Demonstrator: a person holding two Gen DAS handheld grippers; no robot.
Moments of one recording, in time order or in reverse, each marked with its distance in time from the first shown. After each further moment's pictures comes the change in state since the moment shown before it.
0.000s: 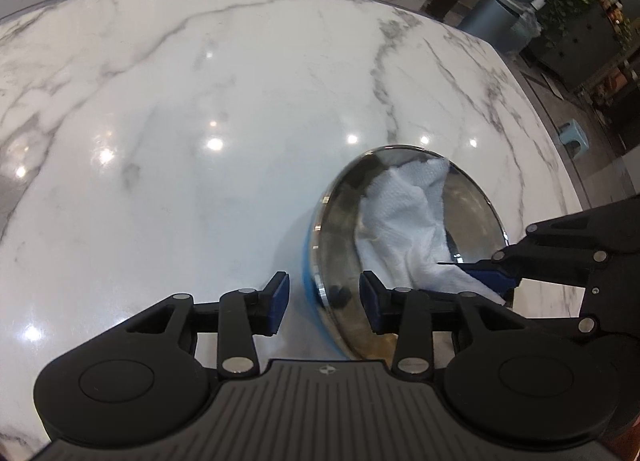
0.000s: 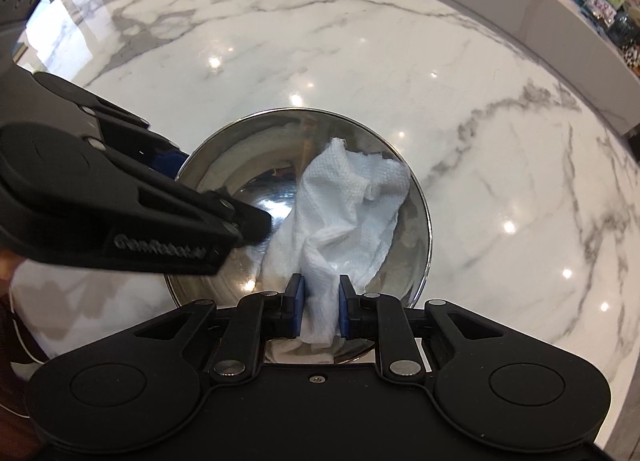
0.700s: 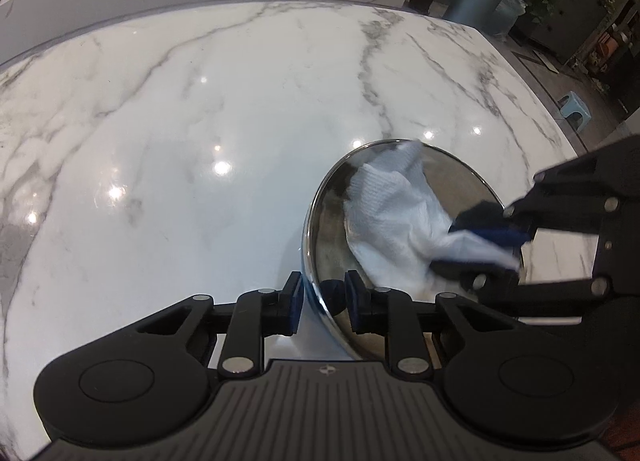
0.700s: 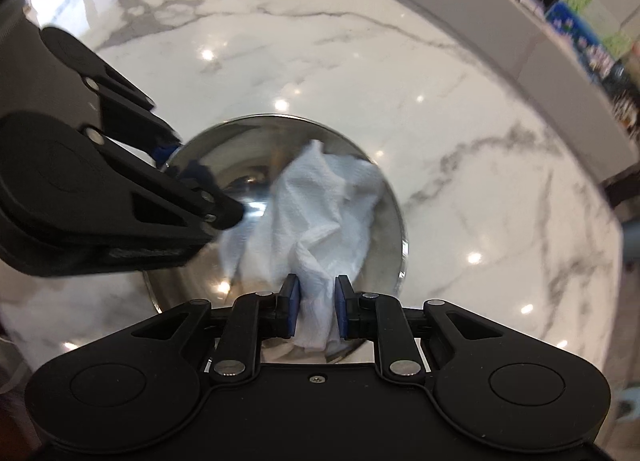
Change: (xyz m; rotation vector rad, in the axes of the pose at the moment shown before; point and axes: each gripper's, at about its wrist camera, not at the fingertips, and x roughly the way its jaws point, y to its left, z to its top) left arm -0.004 -0.006 -0.001 0.101 -0.028 0.061; right arm 0.000 0.003 0.005 -0.171 -0.029 -0.163
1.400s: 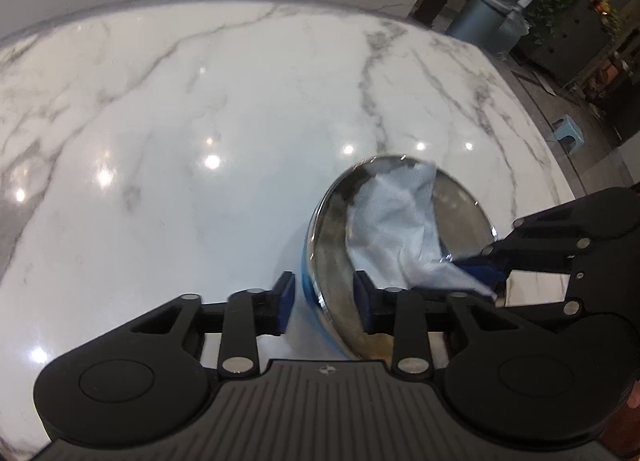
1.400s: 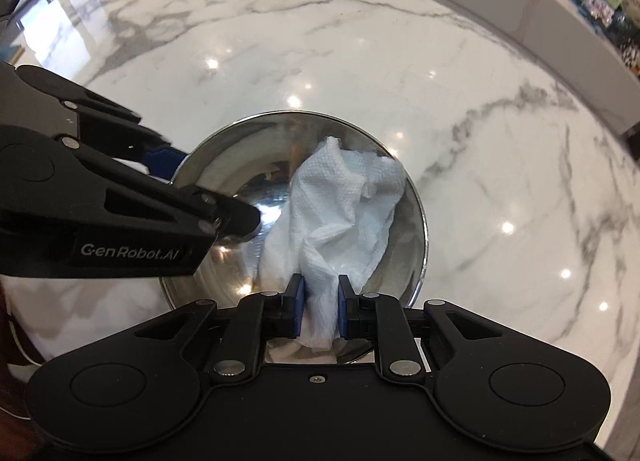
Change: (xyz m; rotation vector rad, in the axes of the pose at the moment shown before) left arm -0.008 0.001 0.002 -0.047 -0.022 -0.038; right arm 0.001 -0.010 -0.007 0.181 0.025 0.167
